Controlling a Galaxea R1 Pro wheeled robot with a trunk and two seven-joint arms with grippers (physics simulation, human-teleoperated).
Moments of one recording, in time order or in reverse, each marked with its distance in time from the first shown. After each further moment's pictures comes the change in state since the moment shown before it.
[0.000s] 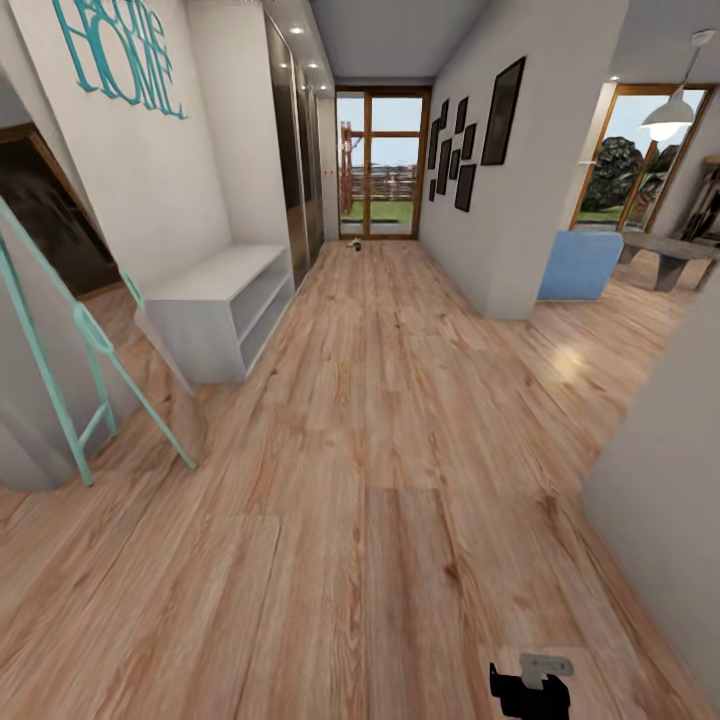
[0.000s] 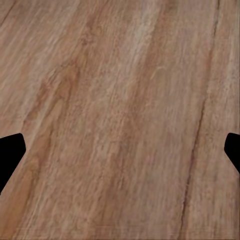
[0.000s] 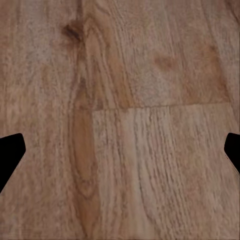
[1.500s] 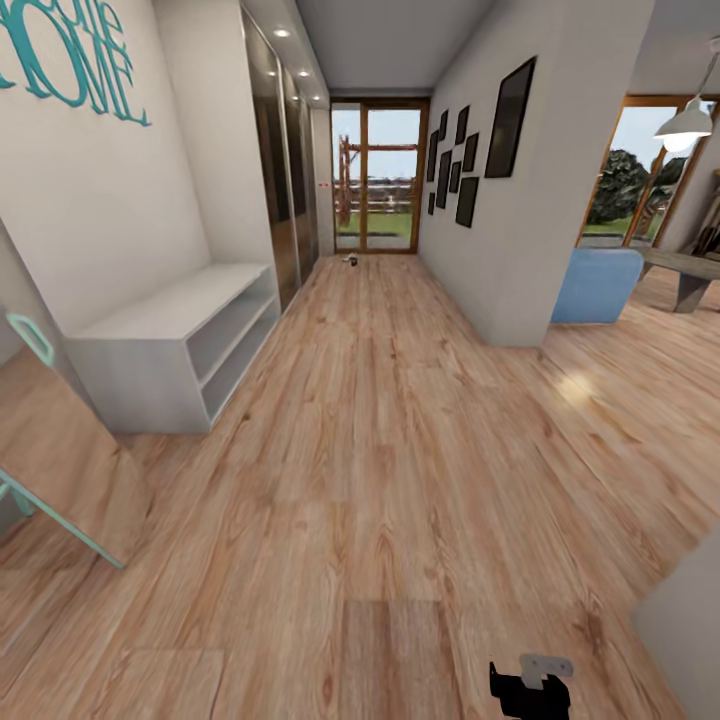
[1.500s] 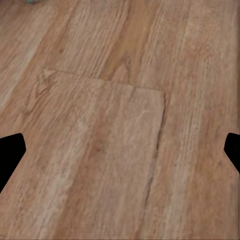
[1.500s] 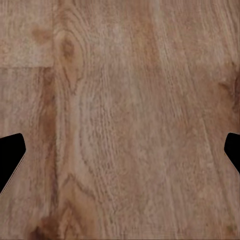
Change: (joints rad) left arm 0.000 0.000 0.000 0.000 0.000 0.000 0.000; right arm 0.000 0.000 0.000 0.000 0.000 0.000 0.000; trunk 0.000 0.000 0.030
